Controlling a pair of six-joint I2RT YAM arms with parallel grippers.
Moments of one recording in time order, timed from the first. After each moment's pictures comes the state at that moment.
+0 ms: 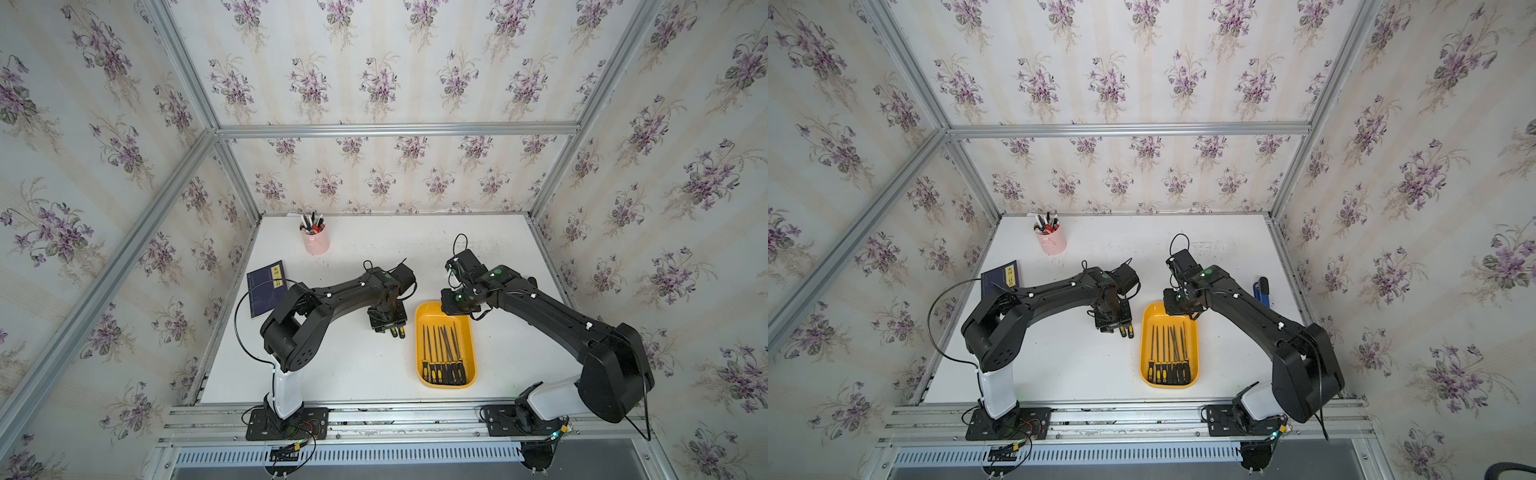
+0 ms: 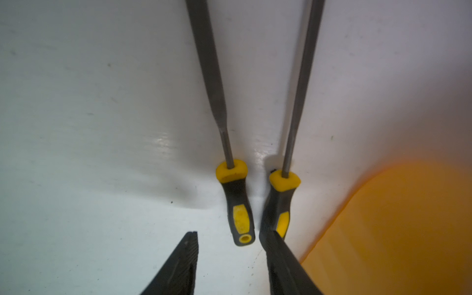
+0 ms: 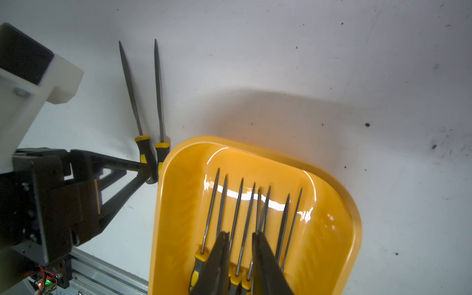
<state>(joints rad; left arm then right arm) -0.75 1.93 1.34 -0.90 0.12 -1.00 0.57 1.45 1.08 -0.85 -0.13 0.43</state>
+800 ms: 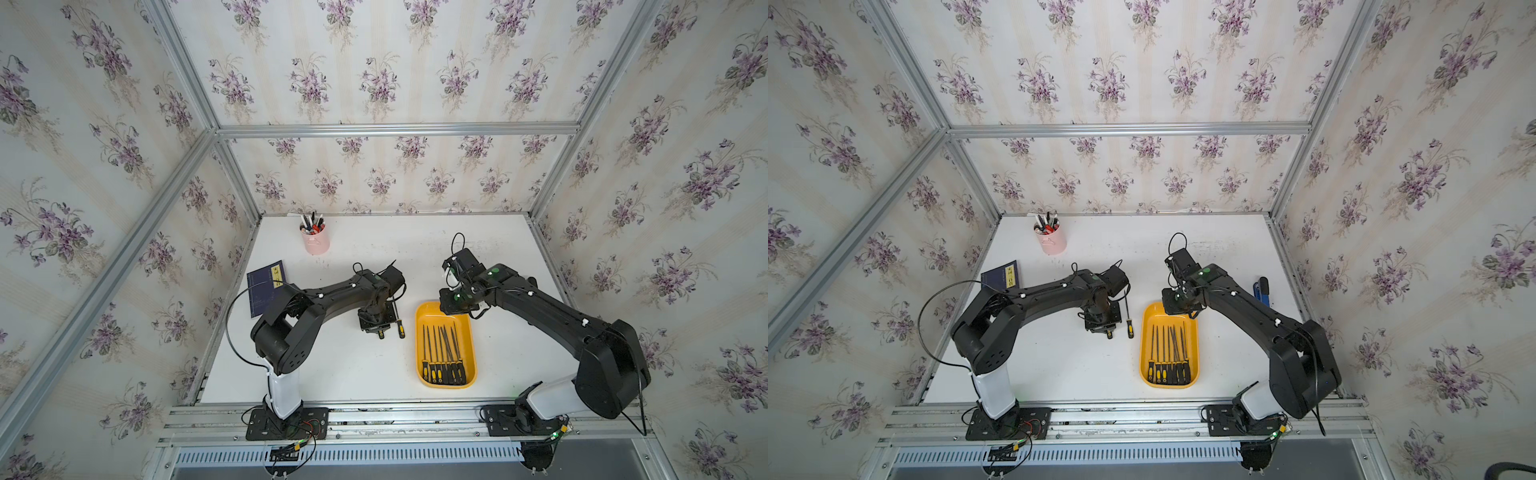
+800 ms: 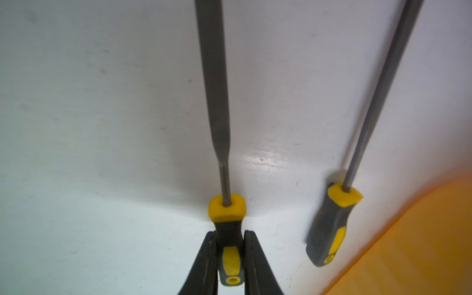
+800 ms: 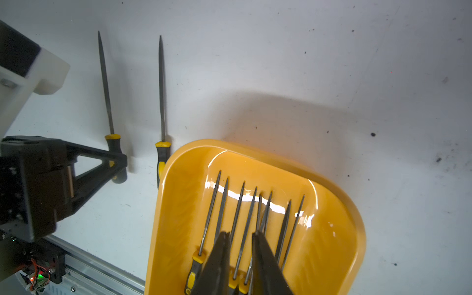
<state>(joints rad) -0.70 1.83 1.22 -0.88 0.10 -0.91 0.57 1.48 1.10 -0.84 -0.14 0.39</state>
